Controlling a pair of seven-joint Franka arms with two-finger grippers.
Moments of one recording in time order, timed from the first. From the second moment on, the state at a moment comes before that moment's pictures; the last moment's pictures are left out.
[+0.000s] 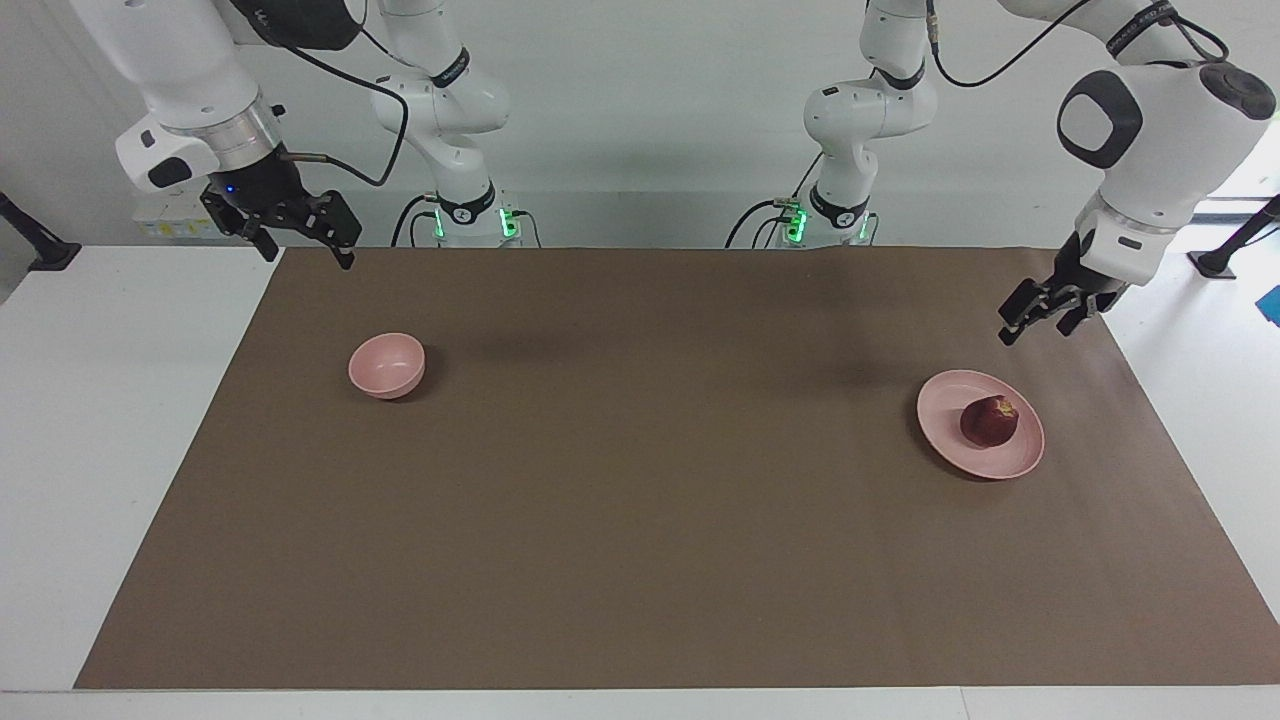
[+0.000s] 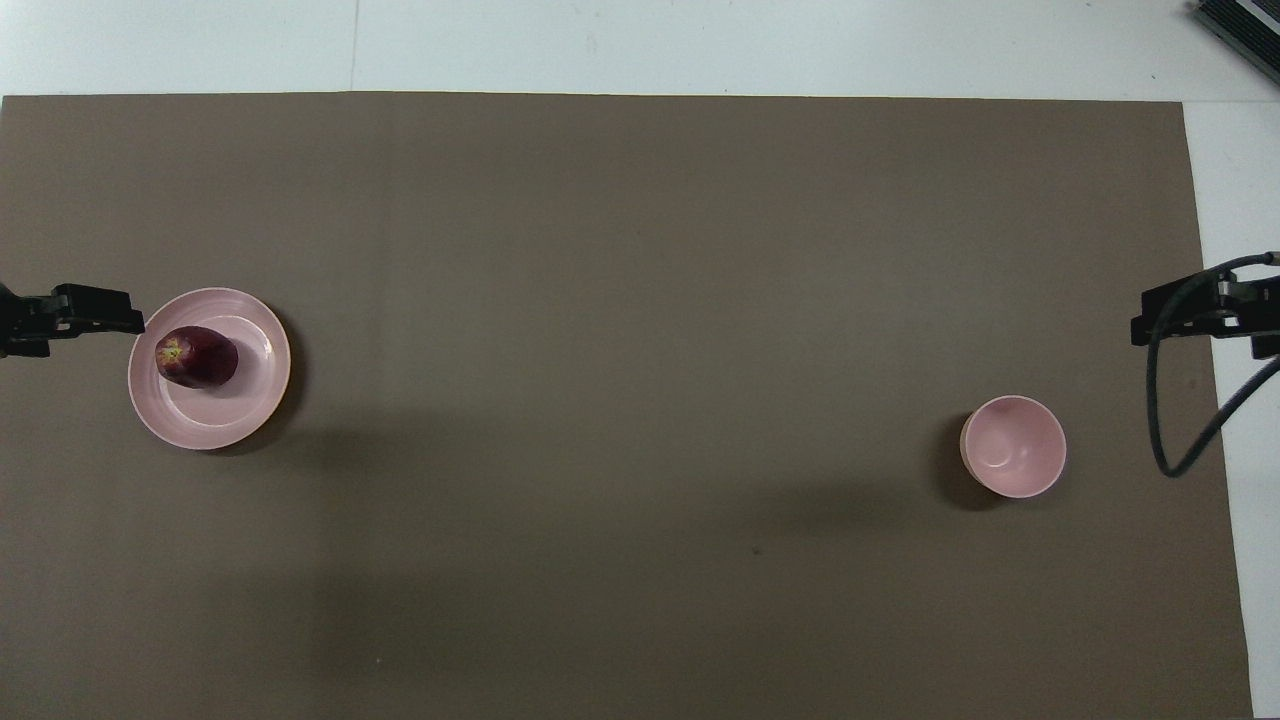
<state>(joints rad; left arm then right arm) 0.17 0.01 -0.04 -1.88 -0.07 1.99 -0.03 0.02 0.03 -0.06 -1.48 -0.01 1.46 0.09</state>
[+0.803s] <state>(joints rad) 0.21 0.19 -0.05 -2.05 -0.07 2.29 -0.03 0.02 0.03 -0.06 -1.48 -0.01 1.46 0.09</state>
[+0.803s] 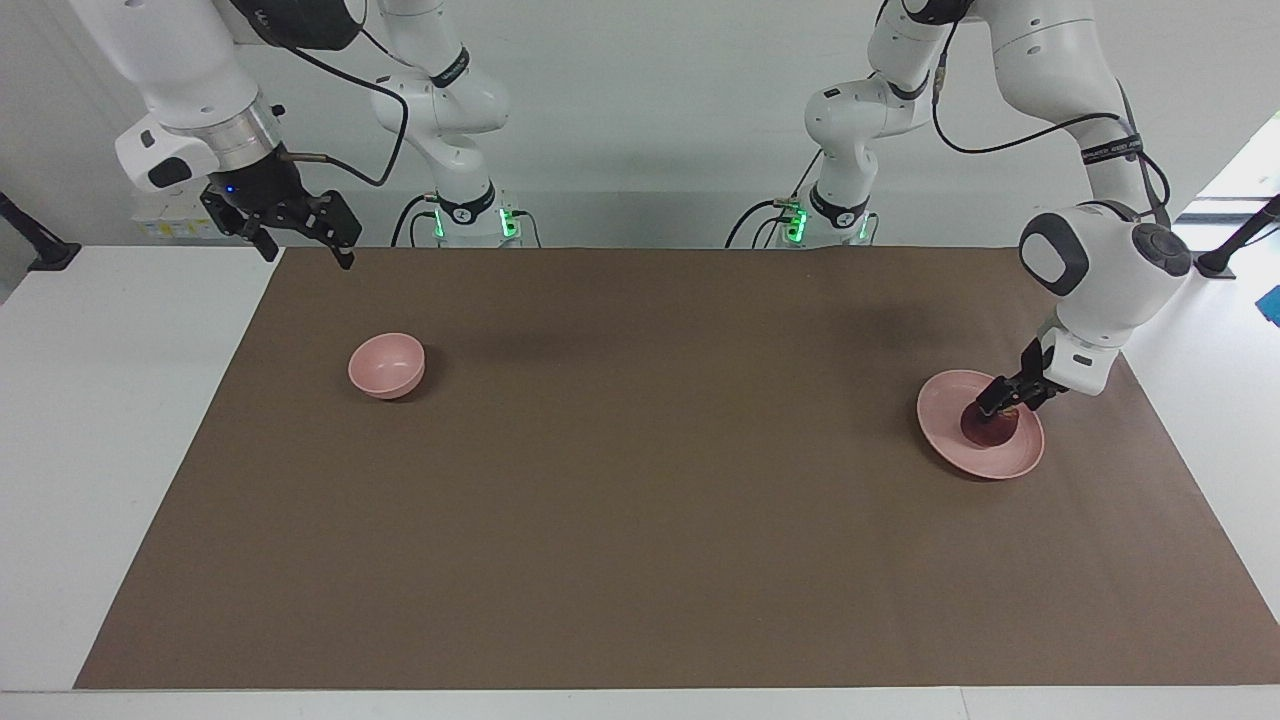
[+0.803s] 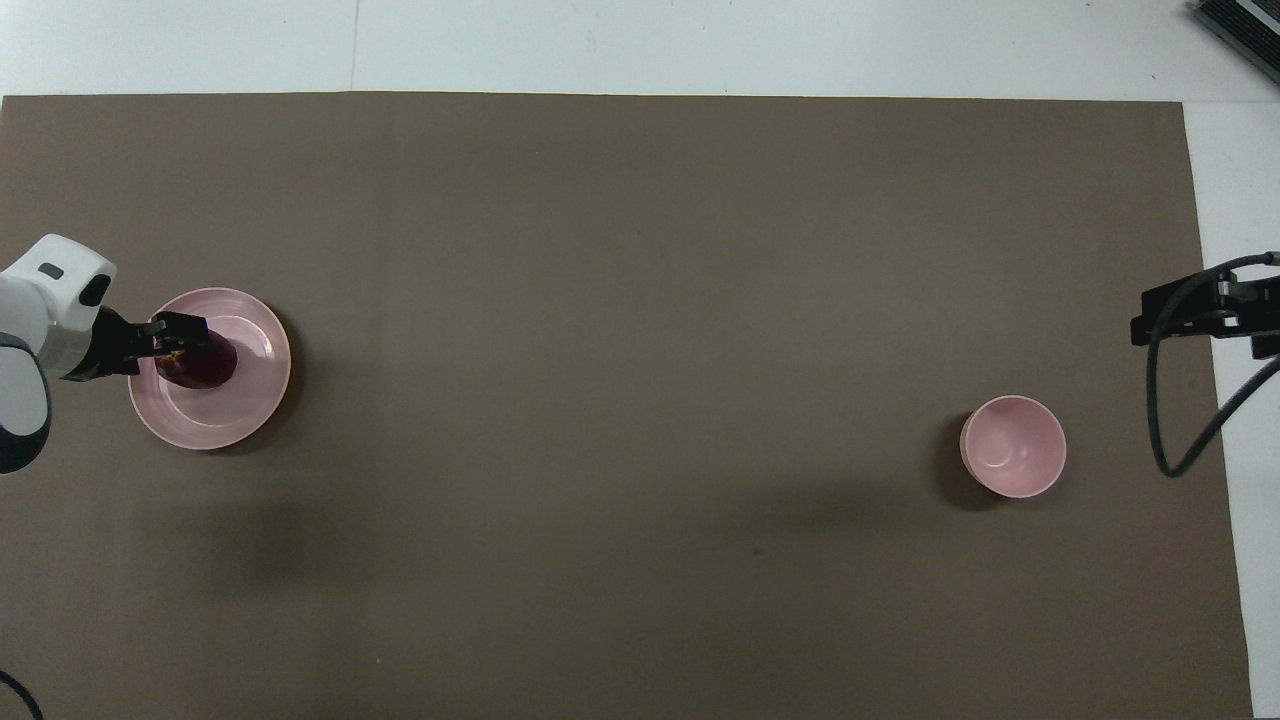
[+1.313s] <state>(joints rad) 0.20 0.21 -0.06 -2.08 -0.07 2.34 -0.04 0.02 0.03 -0.06 -1.48 -0.01 1.46 0.09</state>
